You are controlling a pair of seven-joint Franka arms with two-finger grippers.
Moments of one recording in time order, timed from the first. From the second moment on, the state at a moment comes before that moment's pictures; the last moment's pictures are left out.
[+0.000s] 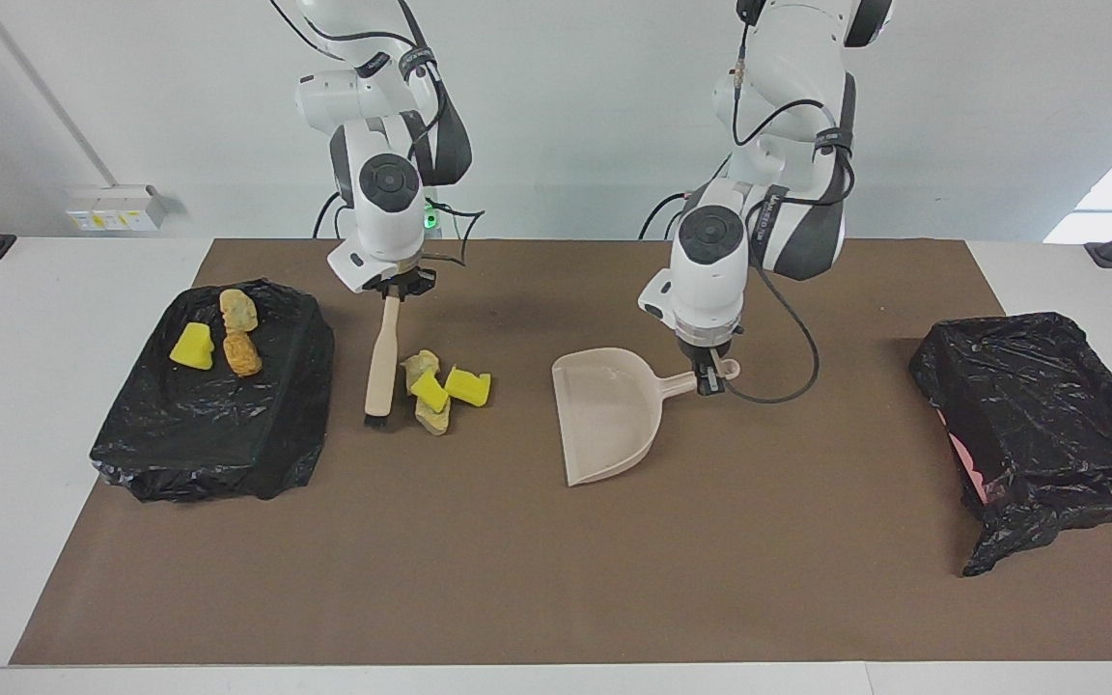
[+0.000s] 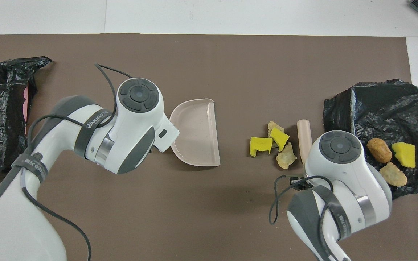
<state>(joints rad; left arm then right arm) -0.51 0.28 -0.03 -1.79 0.16 1.93 0.97 0.09 -0.09 0.19 -2.28 -0.12 1.85 0.37</state>
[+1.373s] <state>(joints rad) -0.54 0.21 -0.02 -1.99 0.16 2.13 0.84 0.34 0.13 0.21 -2.12 0.43 2.08 0.42</state>
